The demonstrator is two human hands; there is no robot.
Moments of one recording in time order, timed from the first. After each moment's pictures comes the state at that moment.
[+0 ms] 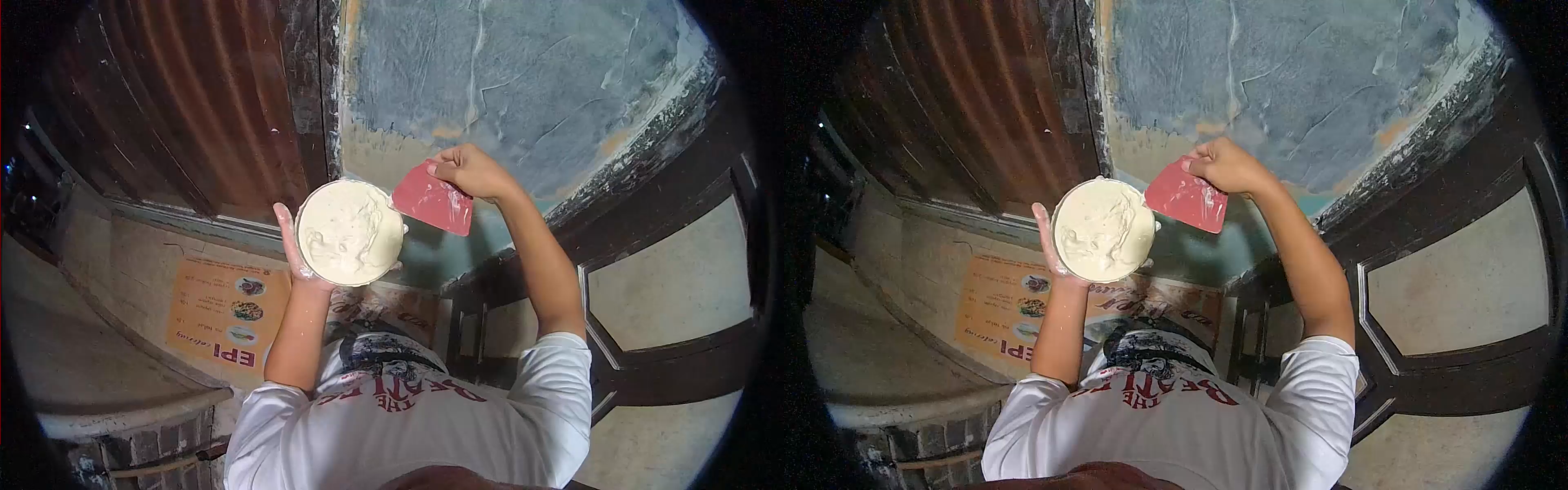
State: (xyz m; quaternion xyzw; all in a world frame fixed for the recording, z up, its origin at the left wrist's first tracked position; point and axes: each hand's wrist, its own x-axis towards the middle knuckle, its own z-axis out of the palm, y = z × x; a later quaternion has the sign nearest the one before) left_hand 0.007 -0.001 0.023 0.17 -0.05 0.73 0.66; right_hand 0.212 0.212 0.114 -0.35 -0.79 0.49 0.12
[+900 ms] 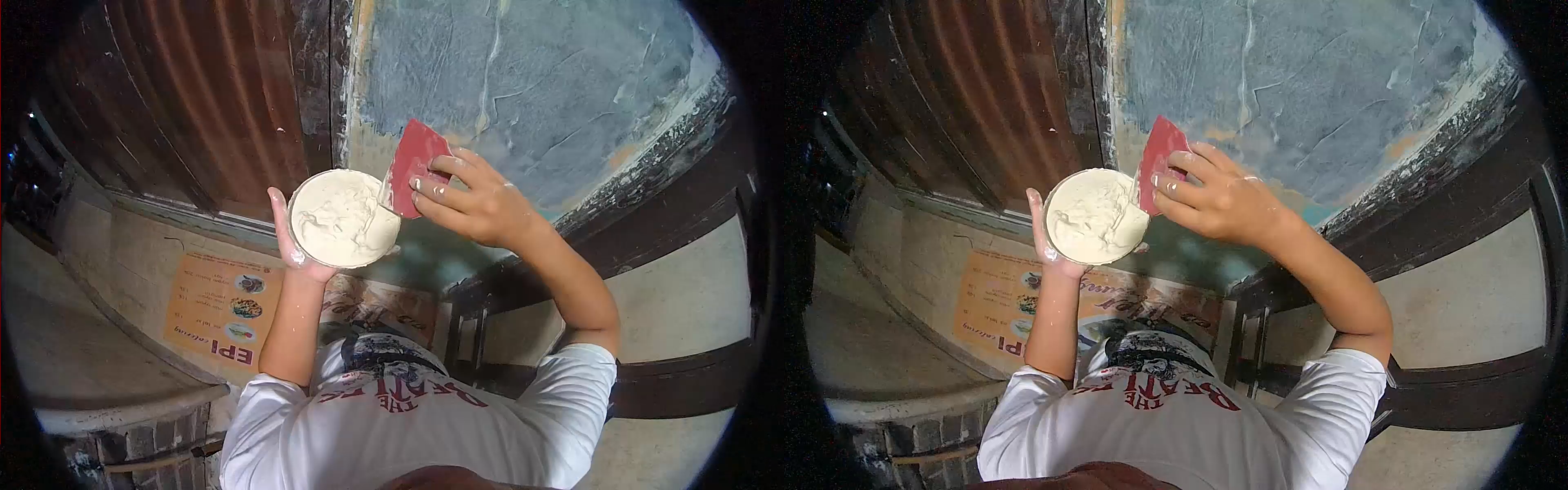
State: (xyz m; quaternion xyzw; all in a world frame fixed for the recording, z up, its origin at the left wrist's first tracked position) left_hand -0.015 0.009 0.042 0.12 0.03 0.77 0.63; right_hand 0.214 0.142 0.164 0.10 -0.94 -0.20 0.26
